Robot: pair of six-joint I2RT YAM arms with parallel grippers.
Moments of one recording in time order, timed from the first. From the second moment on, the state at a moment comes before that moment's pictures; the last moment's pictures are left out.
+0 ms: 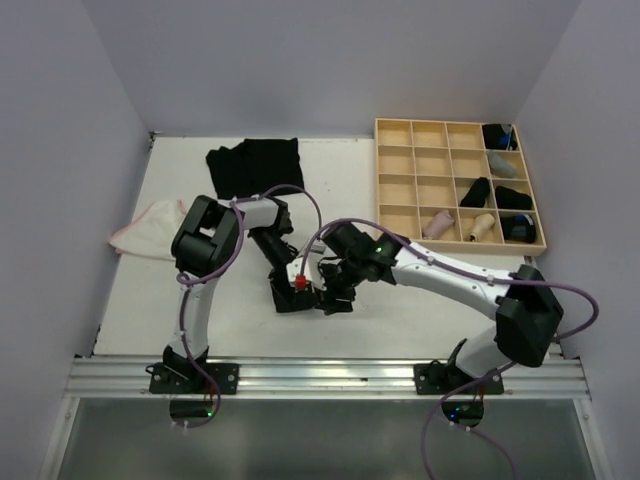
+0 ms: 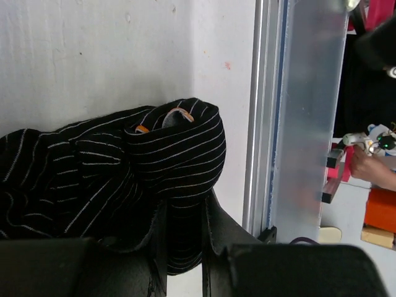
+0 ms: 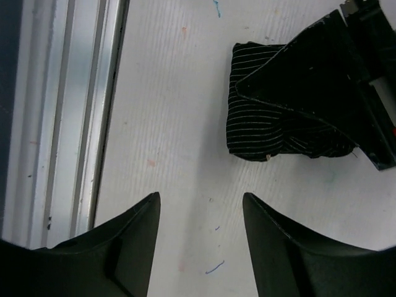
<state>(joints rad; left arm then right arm) -0.45 2.21 1.41 -1.33 0.91 1.07 0.91 1.47 1.13 -0.70 -0.49 -0.68</state>
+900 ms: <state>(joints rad) -0.42 2.23 1.38 -1.38 0.89 1.07 1.02 1.81 1.12 -0.32 -0.42 -0.76</state>
